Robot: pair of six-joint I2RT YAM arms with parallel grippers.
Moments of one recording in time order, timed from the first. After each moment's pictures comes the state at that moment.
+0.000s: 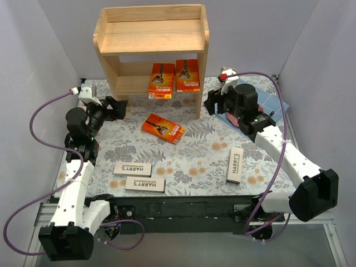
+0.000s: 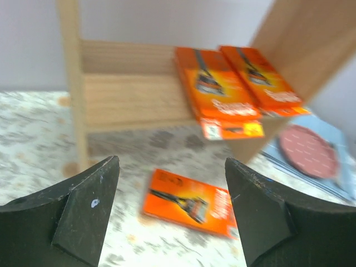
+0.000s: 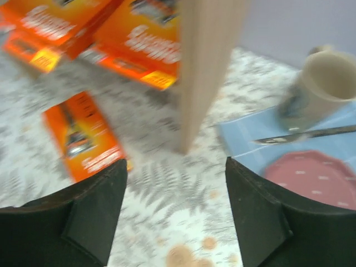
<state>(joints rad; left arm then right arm) 0.02 0.94 0.86 0.09 0.31 -0.26 0.47 1.30 1.14 -0.10 -0.03 -0.01</state>
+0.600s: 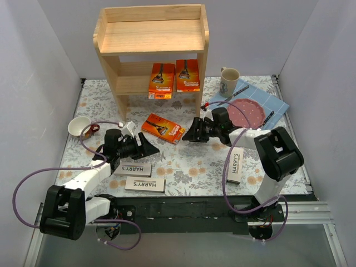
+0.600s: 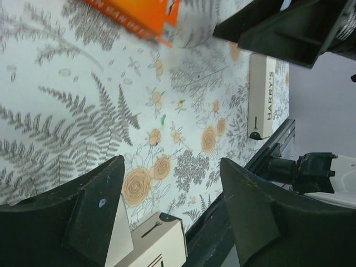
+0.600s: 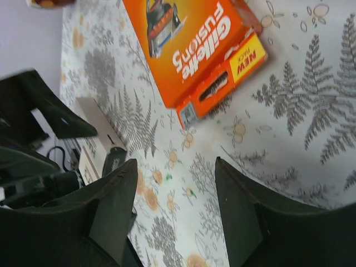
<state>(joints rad) -0.20 1.11 0.44 0.09 0.65 -0.61 0.49 1.74 0.87 0.24 -0.62 0.63</state>
